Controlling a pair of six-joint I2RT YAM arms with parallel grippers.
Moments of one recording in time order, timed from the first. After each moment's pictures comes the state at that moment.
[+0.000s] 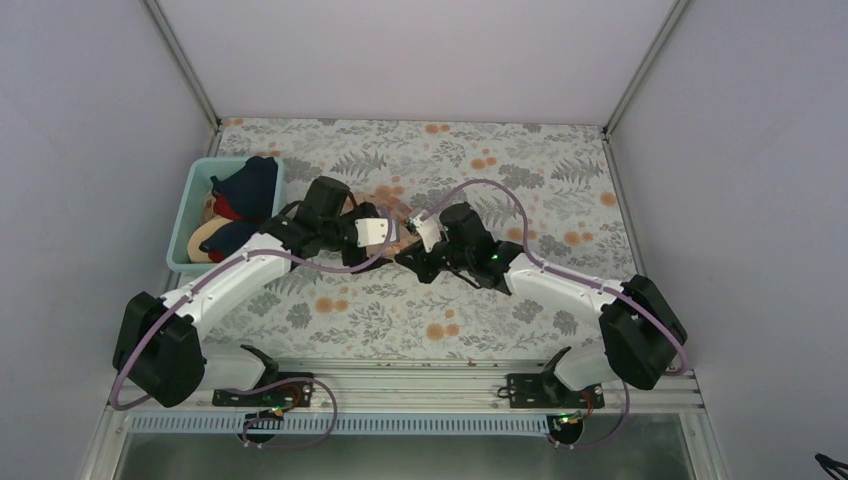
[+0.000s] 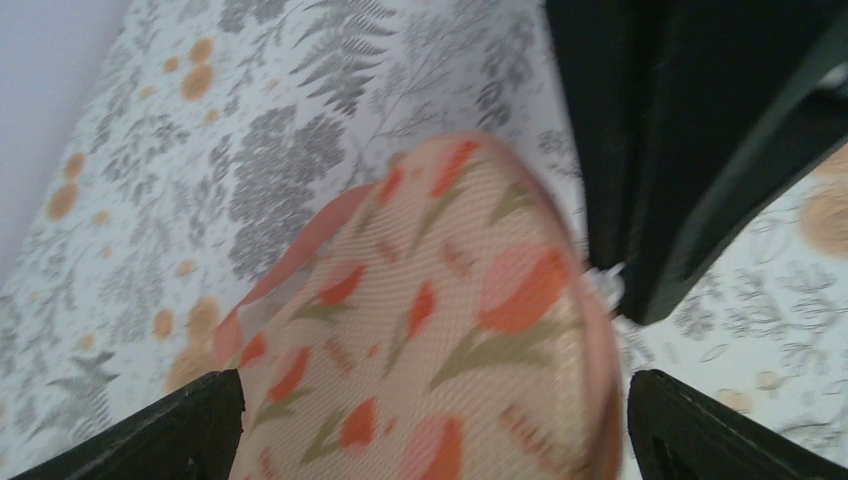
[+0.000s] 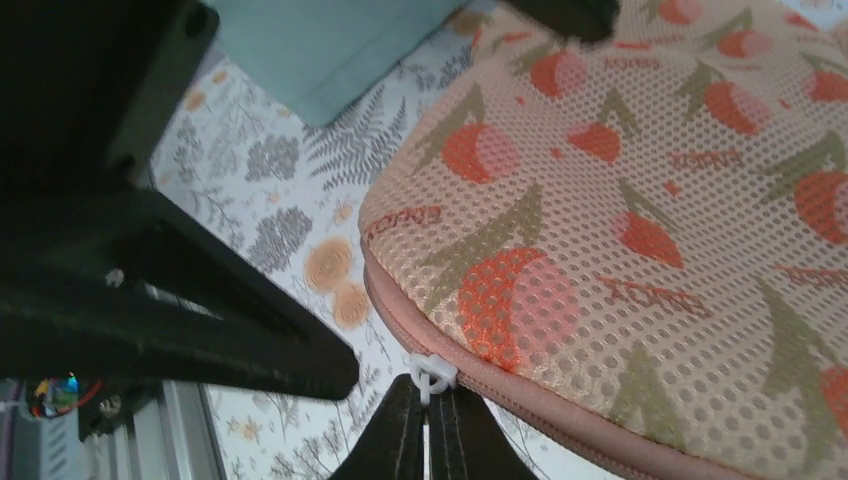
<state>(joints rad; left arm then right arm) -0.54 1.30 0.94 -0.43 0.43 0.81 0.79 1.41 0.81 -0.04 -0.41 0.17</state>
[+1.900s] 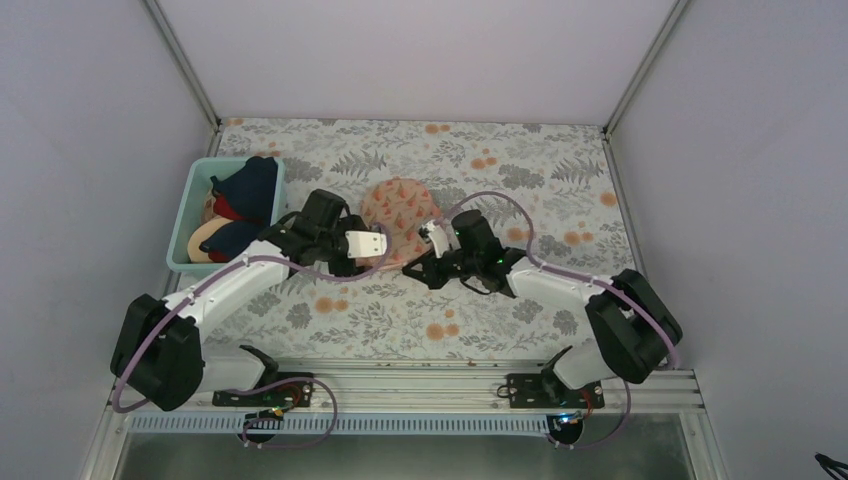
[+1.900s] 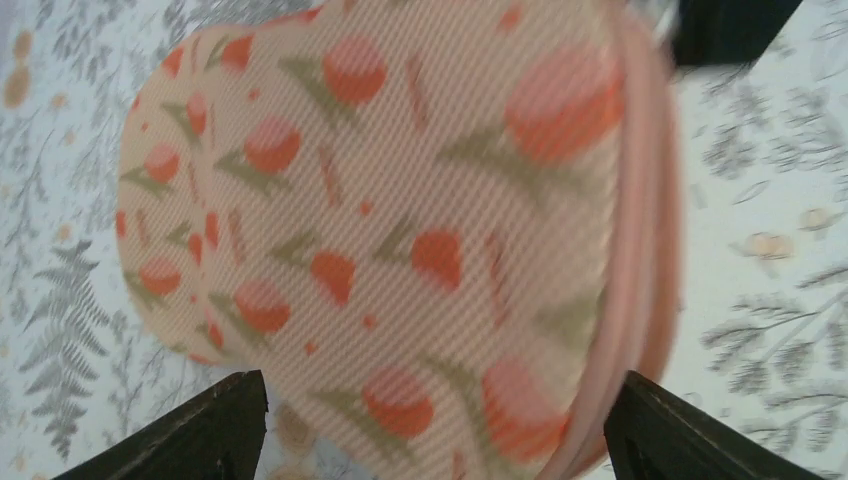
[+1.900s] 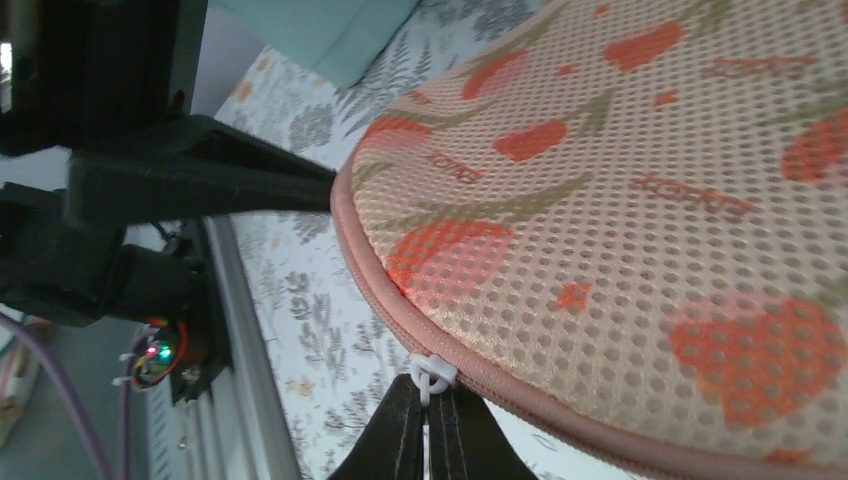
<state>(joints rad) -0.50 1.29 0.84 -0.46 0.26 0.92 0.68 1.43 0.71 0.05 -0.60 0.28</state>
